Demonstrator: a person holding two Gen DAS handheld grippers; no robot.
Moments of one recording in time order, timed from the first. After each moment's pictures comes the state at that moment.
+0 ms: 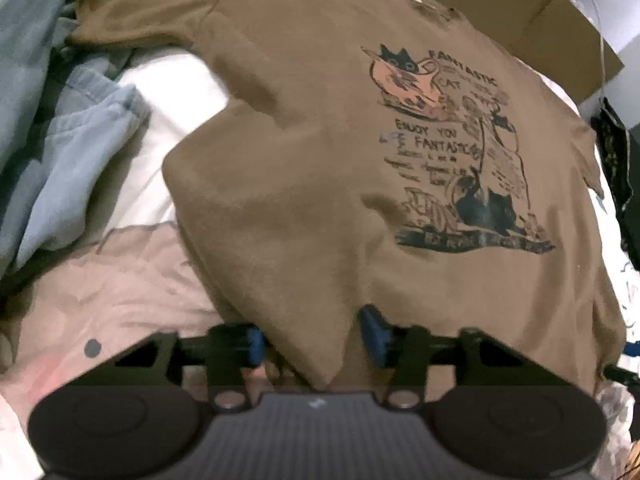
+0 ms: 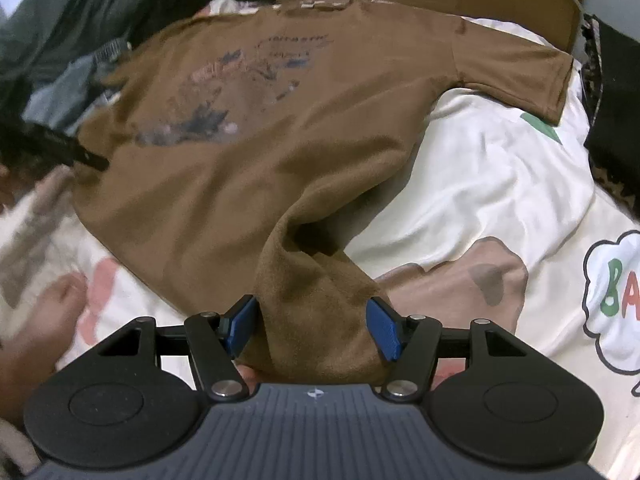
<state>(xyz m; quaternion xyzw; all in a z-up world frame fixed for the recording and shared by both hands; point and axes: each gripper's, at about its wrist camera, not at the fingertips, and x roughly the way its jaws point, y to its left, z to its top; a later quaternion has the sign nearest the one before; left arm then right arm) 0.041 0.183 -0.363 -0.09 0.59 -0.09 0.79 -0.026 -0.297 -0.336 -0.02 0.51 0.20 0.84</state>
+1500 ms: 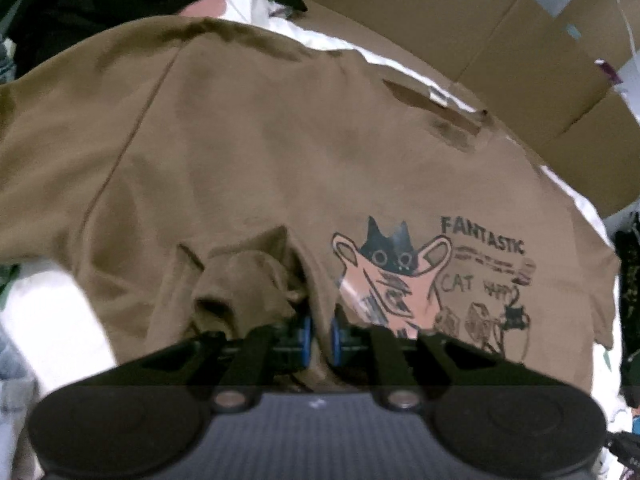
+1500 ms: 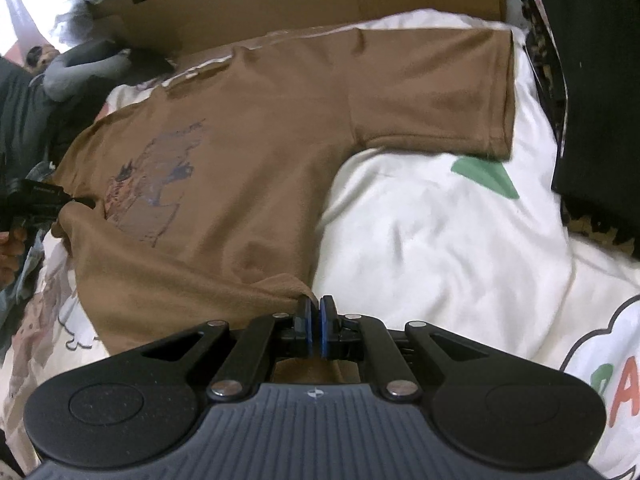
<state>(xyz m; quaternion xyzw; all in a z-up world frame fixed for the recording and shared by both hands) 0.220 0.133 -0.371 -0.14 0.55 -0.05 0.82 0.110 -0.361 -0.350 0.13 0.51 0.12 0.84</state>
